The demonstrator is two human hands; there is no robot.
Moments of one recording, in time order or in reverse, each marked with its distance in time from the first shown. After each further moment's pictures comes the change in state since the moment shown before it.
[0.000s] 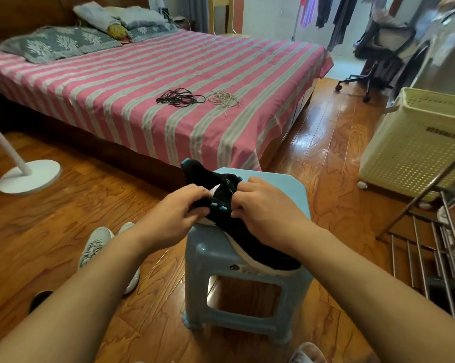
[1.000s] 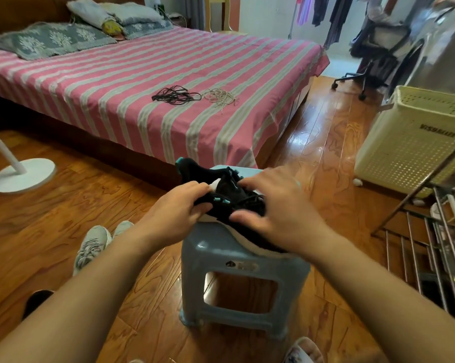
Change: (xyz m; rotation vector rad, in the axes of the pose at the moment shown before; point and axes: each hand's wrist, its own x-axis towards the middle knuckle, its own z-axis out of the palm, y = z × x) left_hand 0.008 0.010 0.010 0.135 0.054 -0.010; right_hand -0.027 0.002 -0.022 0.080 0.130 0.193
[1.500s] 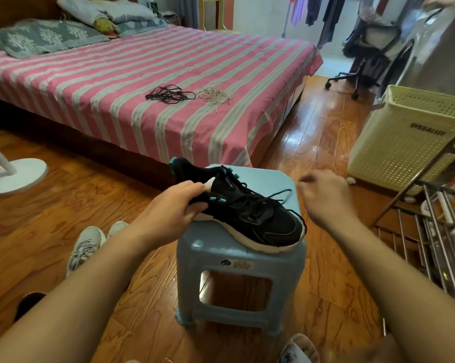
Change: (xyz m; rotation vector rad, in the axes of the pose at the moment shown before) left_hand -0.001 -0.001 0.001 -0.014 -0.006 0.007; right_hand -0.008 0.083 -0.011 -0.035 0.042 0.641
